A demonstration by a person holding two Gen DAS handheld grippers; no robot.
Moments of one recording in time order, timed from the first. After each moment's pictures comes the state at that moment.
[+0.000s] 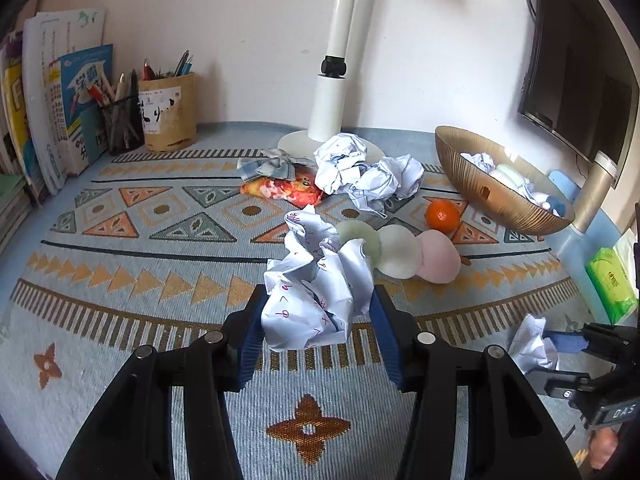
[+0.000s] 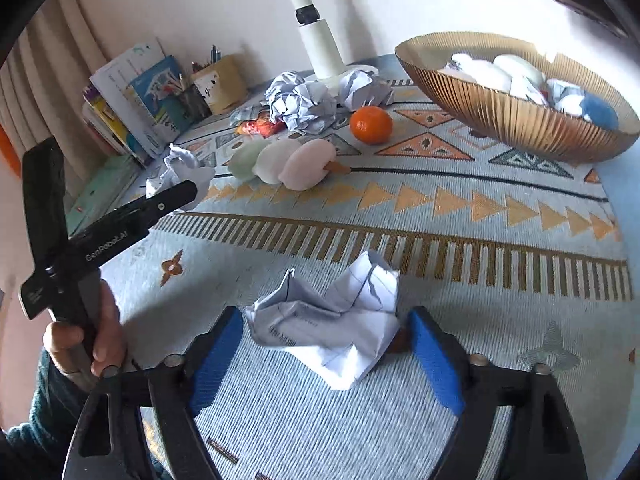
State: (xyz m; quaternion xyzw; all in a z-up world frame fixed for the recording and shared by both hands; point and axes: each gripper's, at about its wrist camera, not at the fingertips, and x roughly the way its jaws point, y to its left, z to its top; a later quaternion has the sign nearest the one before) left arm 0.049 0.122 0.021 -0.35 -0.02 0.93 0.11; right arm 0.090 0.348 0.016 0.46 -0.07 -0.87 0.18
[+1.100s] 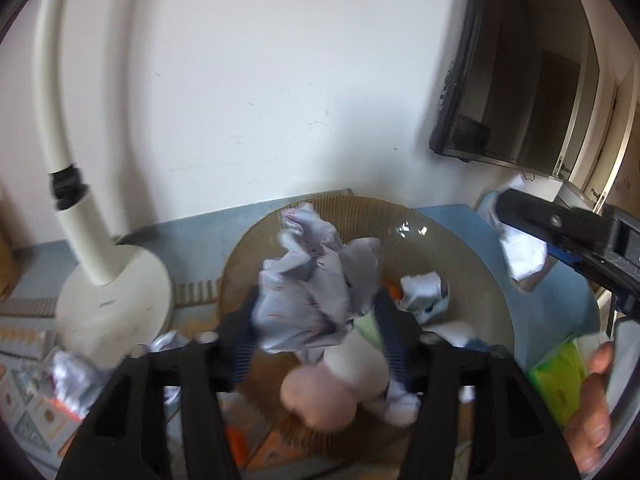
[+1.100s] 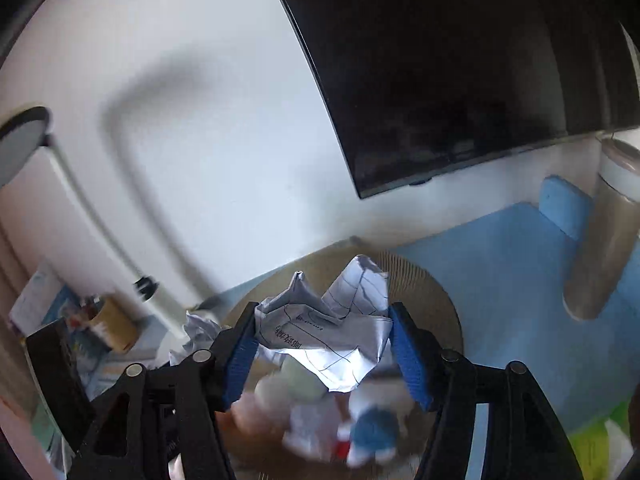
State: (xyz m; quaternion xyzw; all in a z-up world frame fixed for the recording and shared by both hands) left arm -0.116 0.348 0.085 -0.35 0.00 0.90 0.26; right arm -0.051 0.528 0.150 0.28 -0.18 -0.94 -0.05
